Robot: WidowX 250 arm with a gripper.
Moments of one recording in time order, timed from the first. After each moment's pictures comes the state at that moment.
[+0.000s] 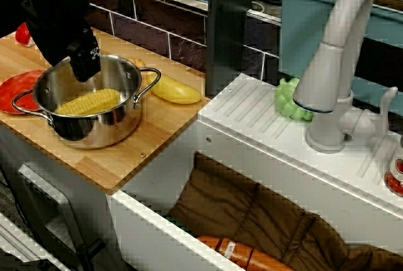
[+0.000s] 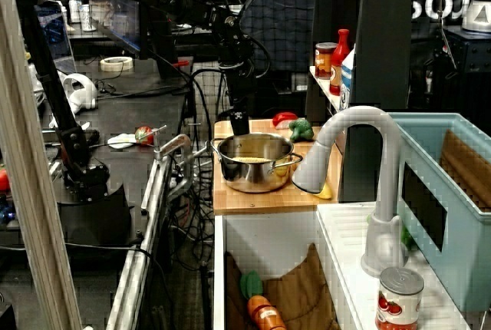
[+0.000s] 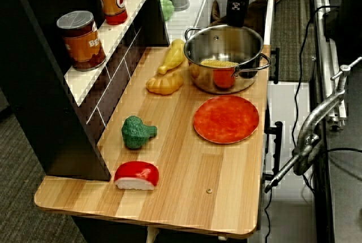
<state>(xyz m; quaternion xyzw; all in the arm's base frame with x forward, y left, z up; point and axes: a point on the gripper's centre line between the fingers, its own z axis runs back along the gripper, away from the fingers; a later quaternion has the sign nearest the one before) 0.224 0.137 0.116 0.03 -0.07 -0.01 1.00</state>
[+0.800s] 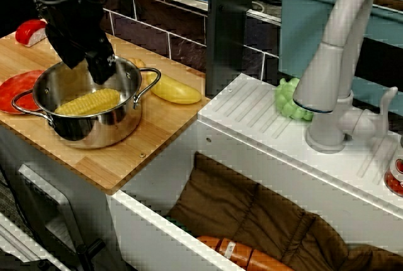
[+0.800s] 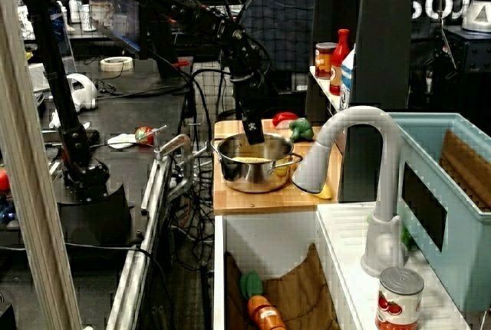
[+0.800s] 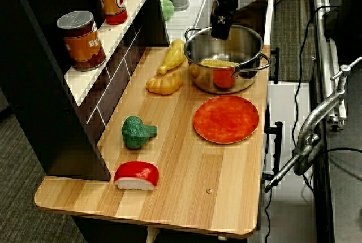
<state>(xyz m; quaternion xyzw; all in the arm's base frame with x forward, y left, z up) 0.249 0.142 0.096 0.04 -0.12 -0.02 0.99</state>
